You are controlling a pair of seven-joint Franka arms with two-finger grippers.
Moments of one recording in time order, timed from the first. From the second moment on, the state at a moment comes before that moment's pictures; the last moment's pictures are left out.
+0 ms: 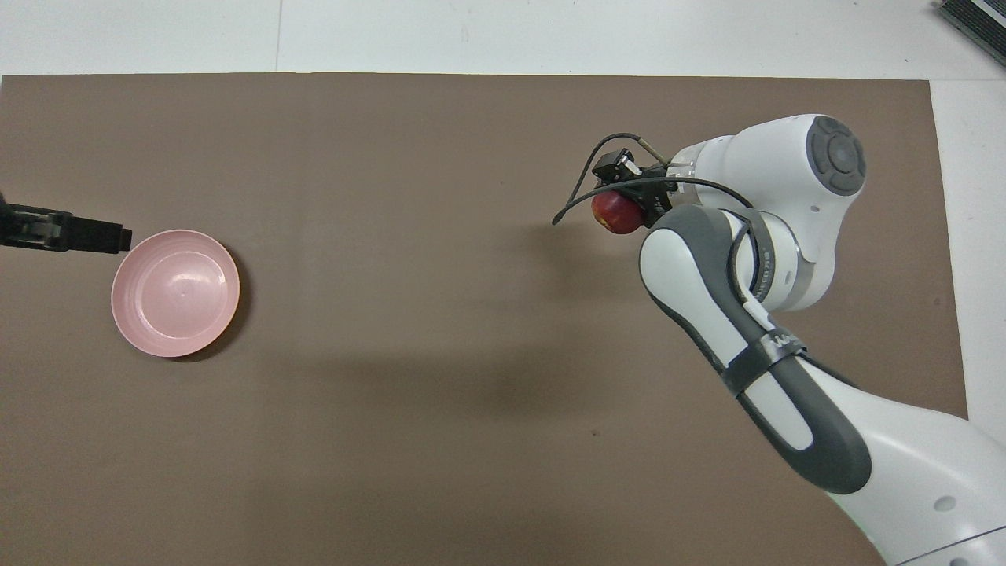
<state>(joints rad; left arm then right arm) 0.00 -0.06 -0.05 -1.61 -0.05 1.69 0.18 0.22 0.39 -0.01 -1.70 0.36 2.31 0.58</state>
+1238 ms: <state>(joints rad) -0.05 -0.01 0.03 -1.42 0.00 1.38 0.26 -0.06 0.39 -0.02 -1.77 0.01 2.18 -0.08</state>
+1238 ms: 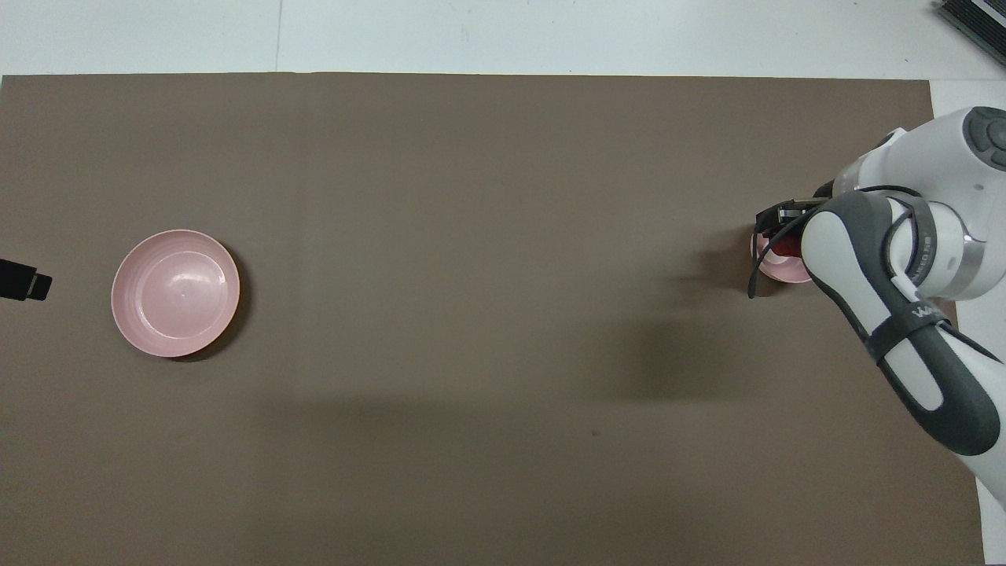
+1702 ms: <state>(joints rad) -0.04 0.00 0.04 -1.41 -0.02 1.38 0.21 -0.08 0.40 -0.02 -1.80 0.00 2.24 -0.09</state>
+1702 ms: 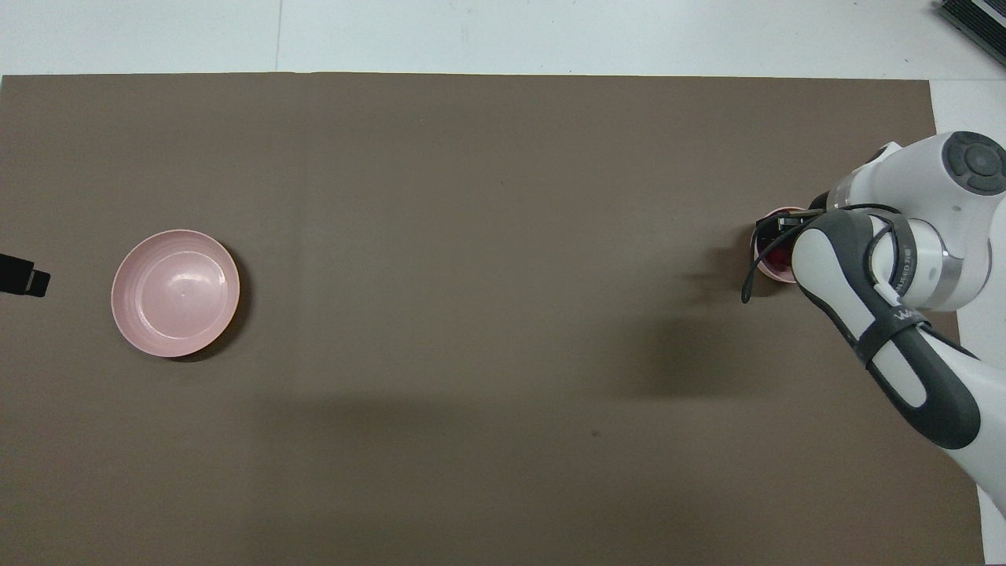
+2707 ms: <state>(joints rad) -0.04 0.00 0.04 -1.41 -0.02 1.38 0.20 -0.07 0.08 -0.01 -1.67 0.01 1.73 -0.05</state>
